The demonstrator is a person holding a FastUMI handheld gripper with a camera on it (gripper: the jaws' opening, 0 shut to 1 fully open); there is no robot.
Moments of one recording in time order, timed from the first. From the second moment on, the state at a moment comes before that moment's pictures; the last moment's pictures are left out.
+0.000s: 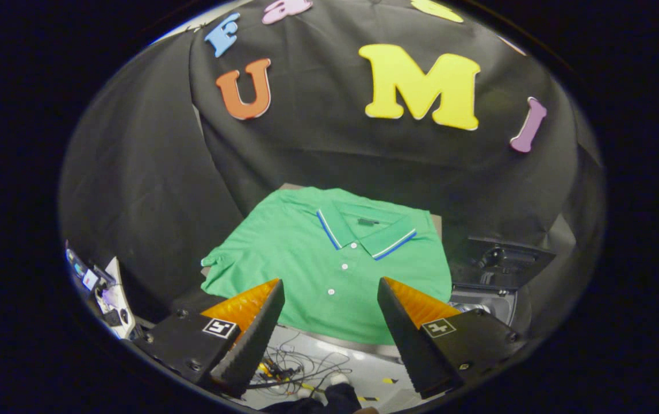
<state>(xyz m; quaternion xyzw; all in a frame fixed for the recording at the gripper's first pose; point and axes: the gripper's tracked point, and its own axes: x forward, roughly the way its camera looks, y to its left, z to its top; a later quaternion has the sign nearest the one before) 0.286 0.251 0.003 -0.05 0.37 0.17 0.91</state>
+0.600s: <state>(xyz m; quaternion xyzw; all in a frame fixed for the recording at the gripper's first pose) 0.339 0.265 -0.070 -0.06 0.56 0.10 0.82</state>
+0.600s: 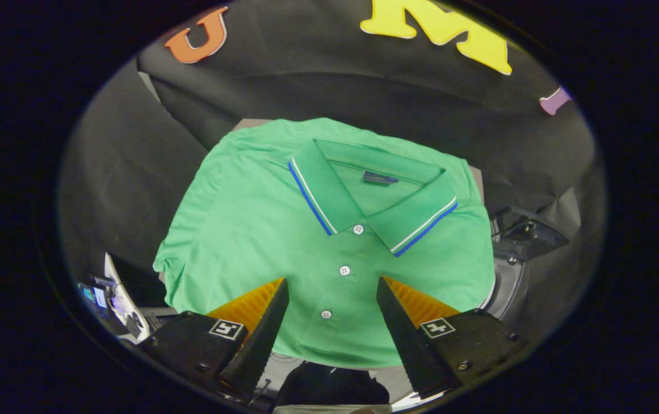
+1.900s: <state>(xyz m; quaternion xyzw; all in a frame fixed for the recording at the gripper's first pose) 0.344 0.259 -0.038 -0.02 0.61 0.06 0.79</state>
